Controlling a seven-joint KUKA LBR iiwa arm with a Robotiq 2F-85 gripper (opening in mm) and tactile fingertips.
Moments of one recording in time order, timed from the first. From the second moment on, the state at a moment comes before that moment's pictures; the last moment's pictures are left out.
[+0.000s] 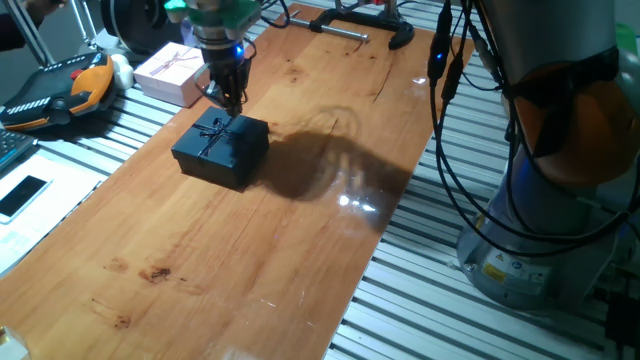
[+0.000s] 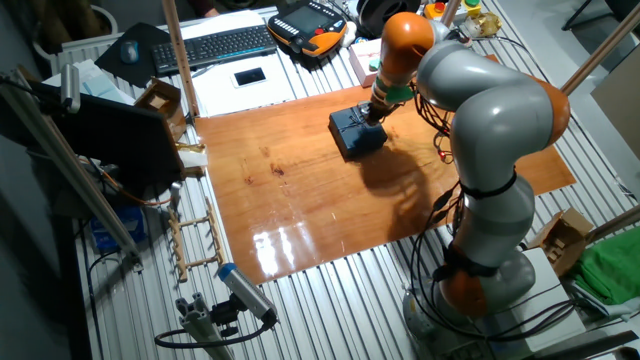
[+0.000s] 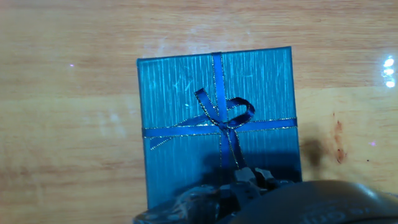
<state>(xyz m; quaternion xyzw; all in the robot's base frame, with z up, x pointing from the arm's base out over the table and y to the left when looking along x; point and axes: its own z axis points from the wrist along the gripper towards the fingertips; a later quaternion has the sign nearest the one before) 0.596 0.000 0.153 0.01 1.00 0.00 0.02</state>
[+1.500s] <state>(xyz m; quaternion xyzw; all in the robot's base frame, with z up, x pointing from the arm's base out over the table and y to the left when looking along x) 0.627 0.017 0.121 0.01 1.00 0.02 0.05</state>
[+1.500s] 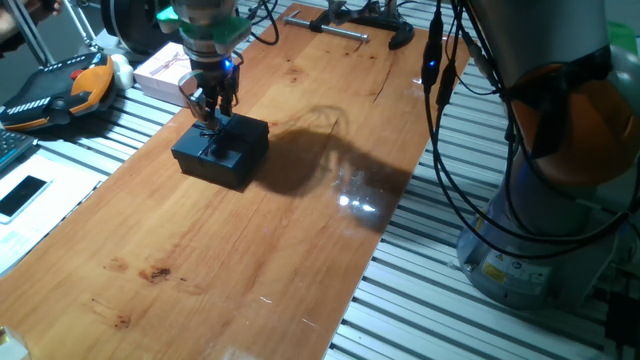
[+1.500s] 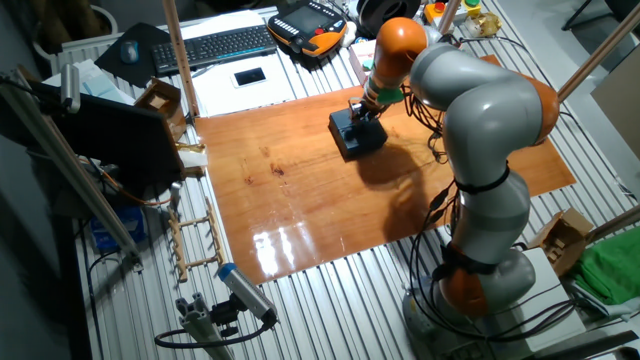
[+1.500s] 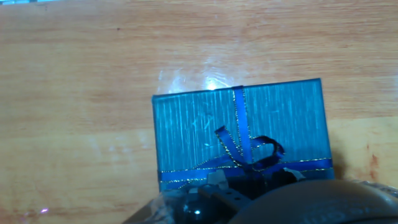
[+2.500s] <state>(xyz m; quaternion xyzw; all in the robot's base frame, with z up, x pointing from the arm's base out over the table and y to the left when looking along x) 0.636 0.006 0.102 0.02 1.00 0.03 0.05</state>
